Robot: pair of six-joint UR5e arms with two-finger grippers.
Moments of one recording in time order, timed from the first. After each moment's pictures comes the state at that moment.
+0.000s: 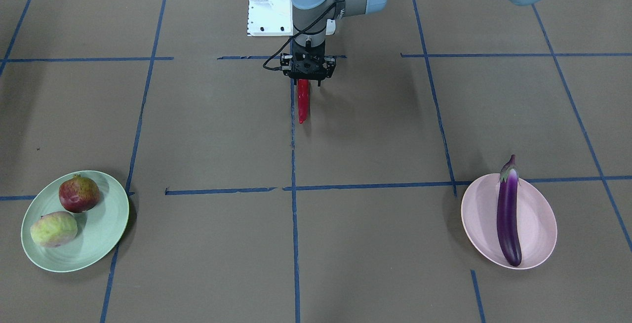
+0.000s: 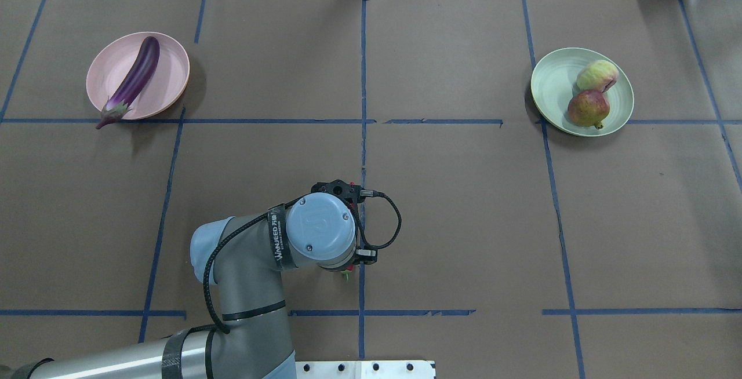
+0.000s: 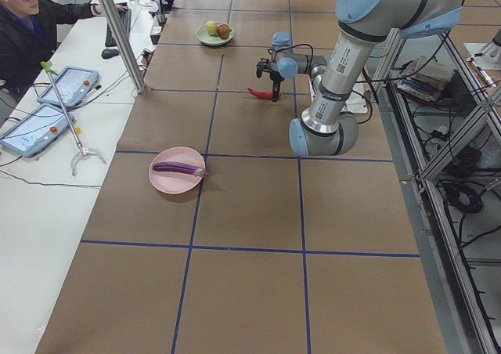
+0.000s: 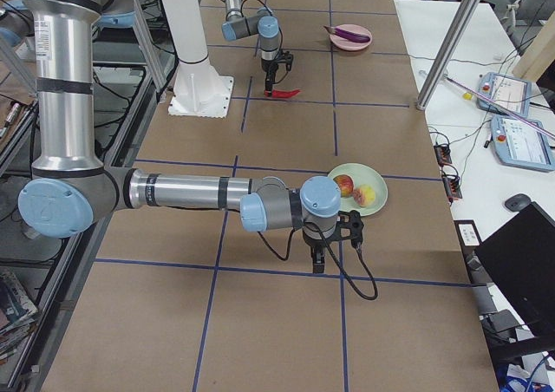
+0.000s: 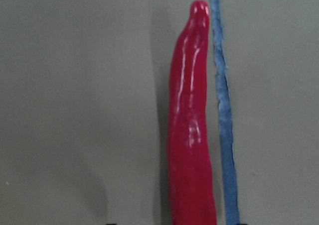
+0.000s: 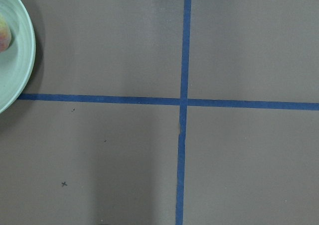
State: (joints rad) left arm -0.29 -2.27 -1.65 -1.59 -1.74 -1.28; right arm 1.53 -1.61 1.60 -1.40 2.38 0.12
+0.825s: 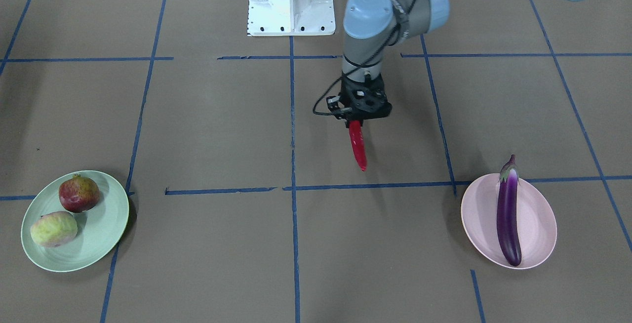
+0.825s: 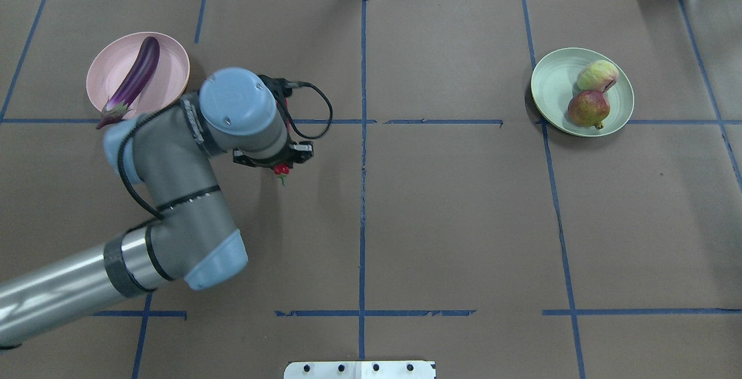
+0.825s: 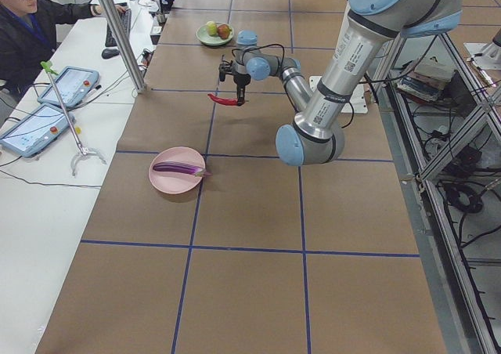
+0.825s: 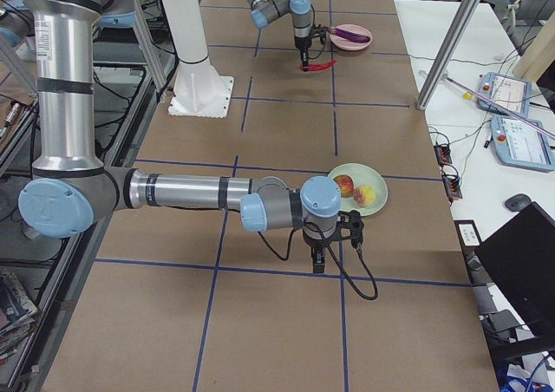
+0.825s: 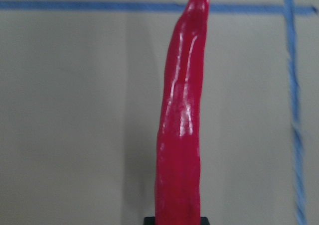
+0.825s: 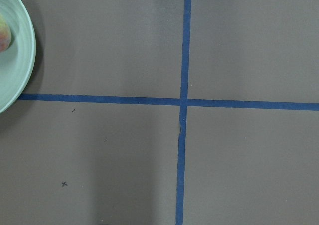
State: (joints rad) left arm -0.65 -2.19 -1.69 -1.56 -1.86 -1.21; right arm 1.53 -1.61 1.60 -1.40 2.38 0.12
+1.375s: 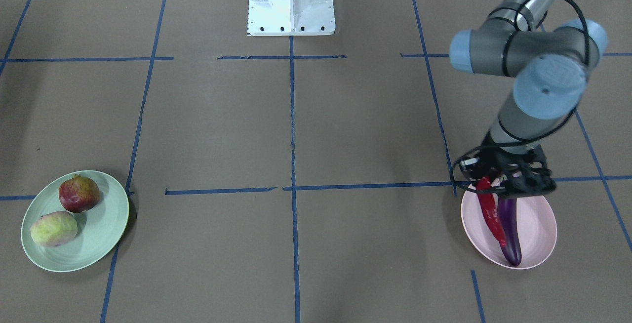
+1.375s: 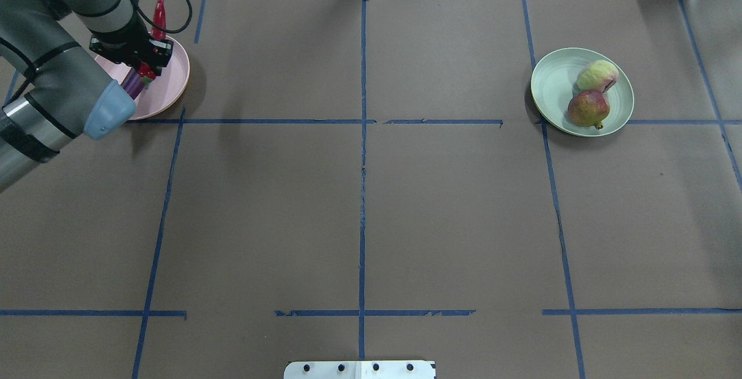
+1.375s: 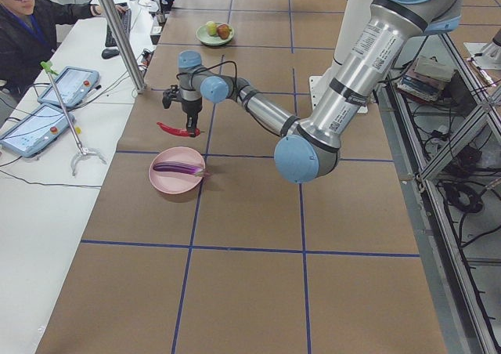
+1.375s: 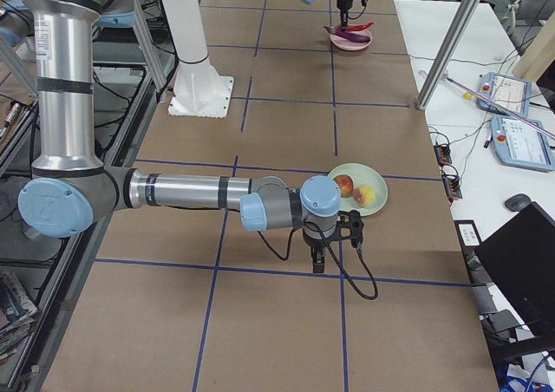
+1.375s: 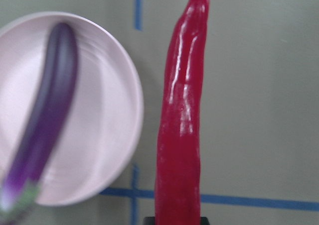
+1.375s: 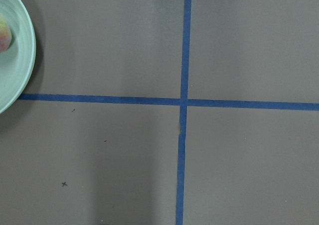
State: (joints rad) left arm -1.02 -2.12 -1.44 -1.61 -2.04 -0.71; right arm 1.53 -1.61 1.60 -1.40 2.38 0.12
